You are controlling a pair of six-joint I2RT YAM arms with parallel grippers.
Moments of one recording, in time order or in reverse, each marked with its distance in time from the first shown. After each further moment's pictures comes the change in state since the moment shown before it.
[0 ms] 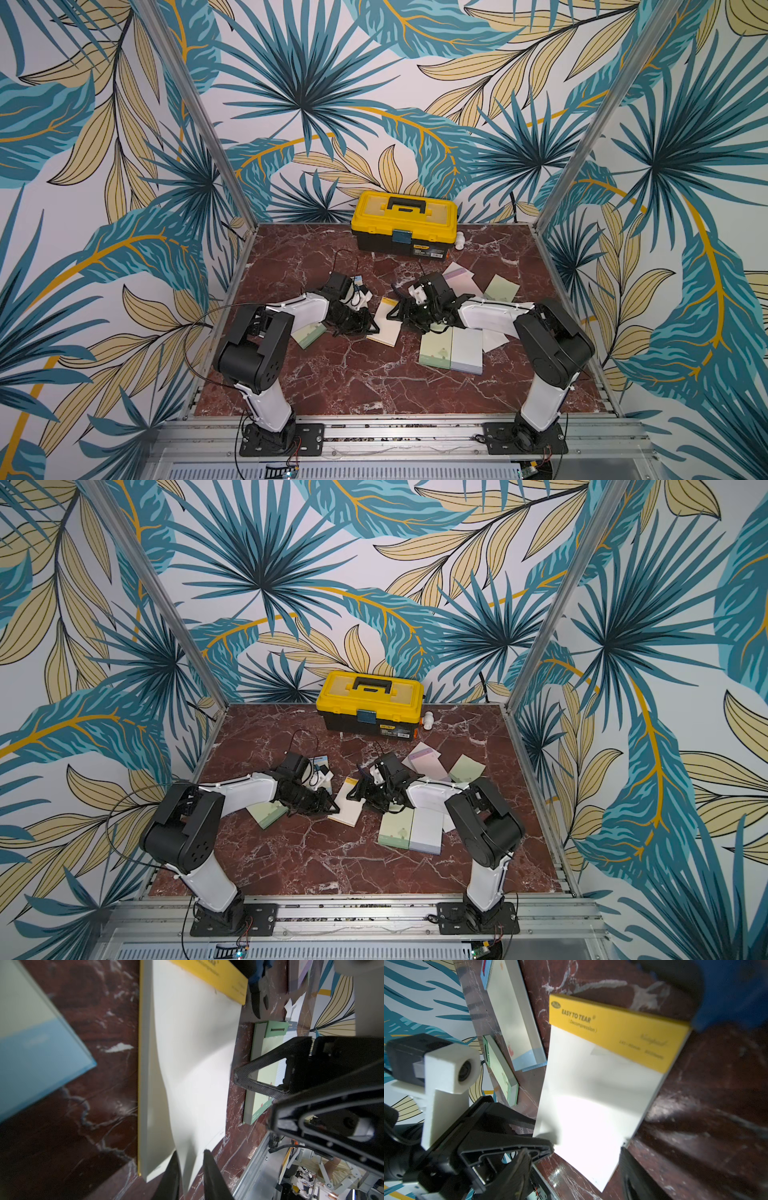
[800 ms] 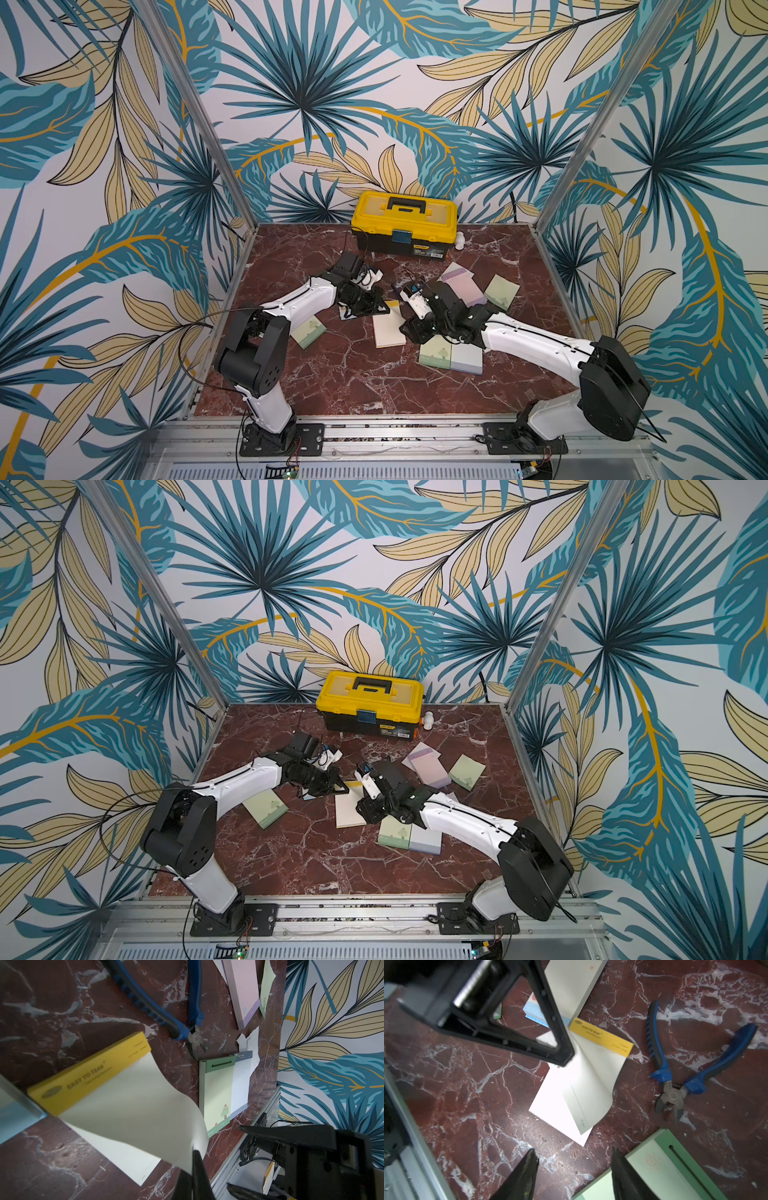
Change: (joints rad) left arm -0.080 -0.014 0.275 -0.154 -0.047 -0.153; right arm 0.176 -0.344 -0.064 -0.260 0.466 -0.872
